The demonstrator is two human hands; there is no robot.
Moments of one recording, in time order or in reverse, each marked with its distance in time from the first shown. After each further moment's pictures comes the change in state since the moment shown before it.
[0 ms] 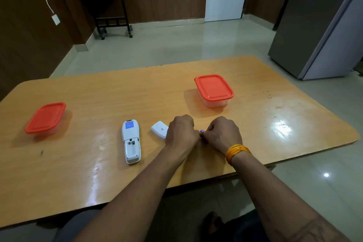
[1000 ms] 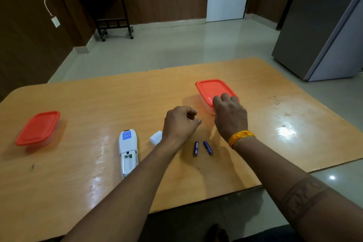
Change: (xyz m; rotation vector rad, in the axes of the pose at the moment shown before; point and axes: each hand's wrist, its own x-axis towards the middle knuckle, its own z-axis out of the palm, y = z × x) left_hand 0.048 0.003 -0.020 -0.309 0.082 0.036; right_hand 0.079 -0.002 -0.009 -0.394 0.480 -0.388
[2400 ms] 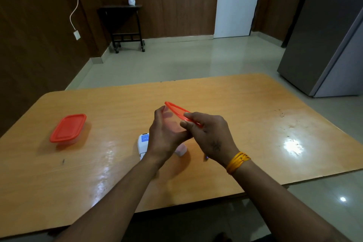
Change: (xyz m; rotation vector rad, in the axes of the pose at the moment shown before) left_hand -0.060 -0.023 -0.082 -0.345 0.151 -0.044; right_hand -0.047 -0.088 -0.082 0.821 0.039 -0.139
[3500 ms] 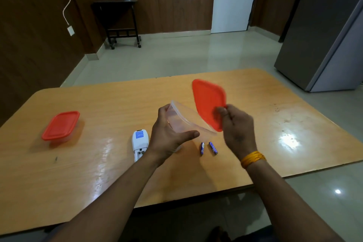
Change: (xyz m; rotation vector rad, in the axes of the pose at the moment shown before) left_hand -0.001 -0.010 0.018 -0.091 -0.134 0.027; right_hand -0.009 0.068 -0.032 -0.027 0.220 0.188
